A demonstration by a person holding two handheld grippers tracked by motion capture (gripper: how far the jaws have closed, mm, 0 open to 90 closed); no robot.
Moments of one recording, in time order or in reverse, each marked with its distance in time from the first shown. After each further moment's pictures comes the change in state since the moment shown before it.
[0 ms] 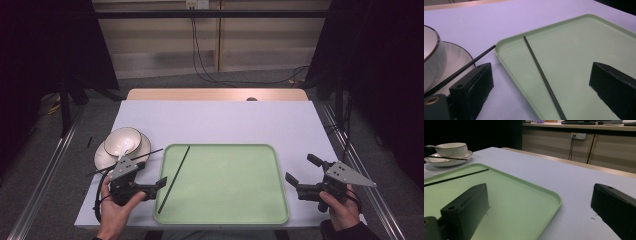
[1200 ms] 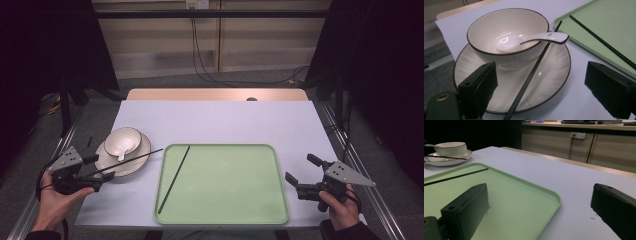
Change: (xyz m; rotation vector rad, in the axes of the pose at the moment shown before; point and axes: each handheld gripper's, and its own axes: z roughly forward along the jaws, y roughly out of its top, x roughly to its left) left arm 0.127 -0.014 -0.062 0.091 0.024 0.120; right arm 0.000 0.000 0.001 0.004 -0.002 -0.006
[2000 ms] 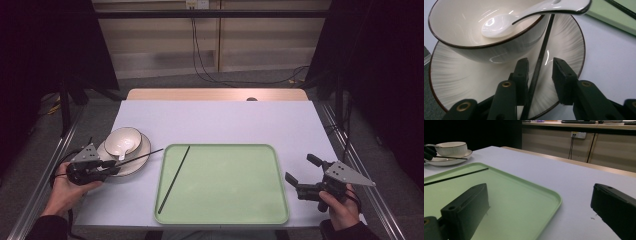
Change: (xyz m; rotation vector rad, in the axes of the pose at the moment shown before) left arm 0.009 0.003 0.035 0.175 -0.079 0.129; right arm 0.000 0.000 0.000 0.004 0.006 0.002
